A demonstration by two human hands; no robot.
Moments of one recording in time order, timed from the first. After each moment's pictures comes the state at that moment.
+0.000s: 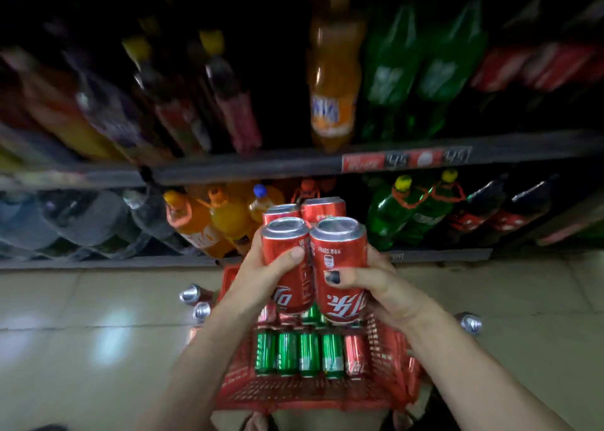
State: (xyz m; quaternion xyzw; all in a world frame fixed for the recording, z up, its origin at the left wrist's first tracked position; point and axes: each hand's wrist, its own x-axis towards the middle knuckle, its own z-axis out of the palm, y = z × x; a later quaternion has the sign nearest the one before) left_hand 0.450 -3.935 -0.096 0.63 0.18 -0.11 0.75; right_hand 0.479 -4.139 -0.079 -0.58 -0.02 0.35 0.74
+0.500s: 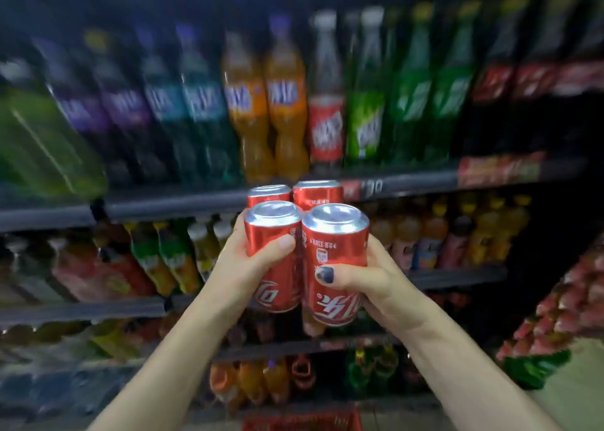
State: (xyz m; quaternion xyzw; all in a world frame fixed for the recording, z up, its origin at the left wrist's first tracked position) left_hand 0.489 -3.963 0.521 0.70 -0.02 0.05 0.71; right_hand 0.504 -4.163 0.522 -0.60 -0.23 0.17 0.74
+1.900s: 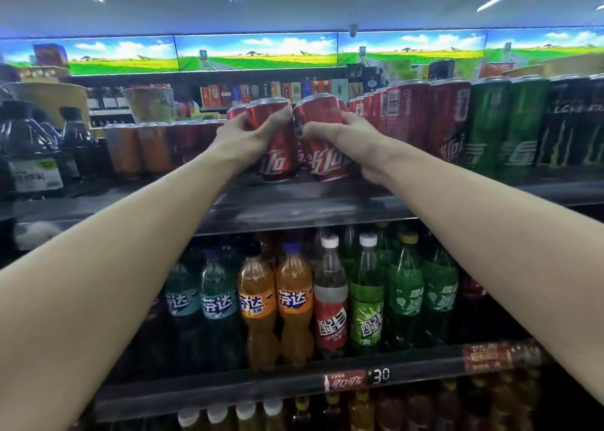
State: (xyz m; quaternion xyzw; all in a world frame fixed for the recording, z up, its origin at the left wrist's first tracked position) left_hand 0.722 -3.932 0.896 0.79 -0.08 0.24 0.55; right_hand 0.730 -4.128 0.902 -0.76 -0.21 -0.08 0.61
